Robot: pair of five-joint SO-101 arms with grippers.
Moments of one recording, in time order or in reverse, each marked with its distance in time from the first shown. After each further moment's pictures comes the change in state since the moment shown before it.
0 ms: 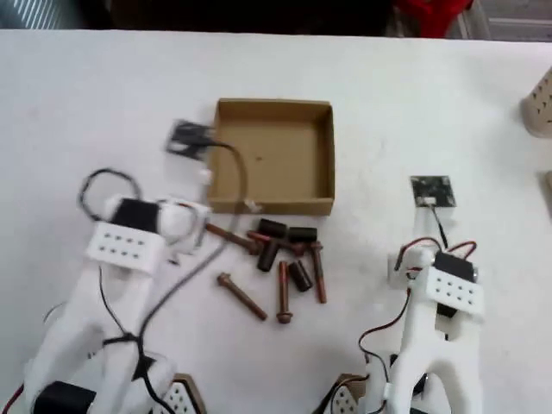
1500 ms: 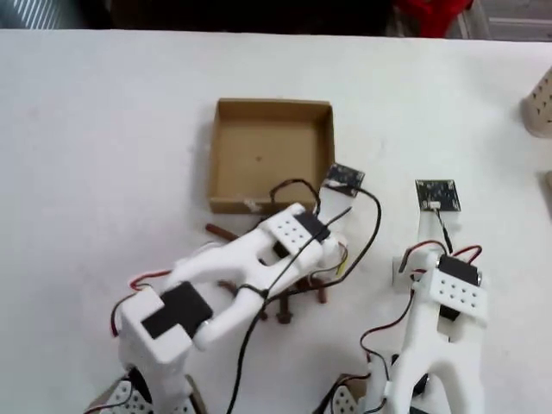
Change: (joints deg) left arm 35.6 47.9 -26.3 -12.7 29.5; right arm 1.3 0.0 0.9 -0.7 2.3
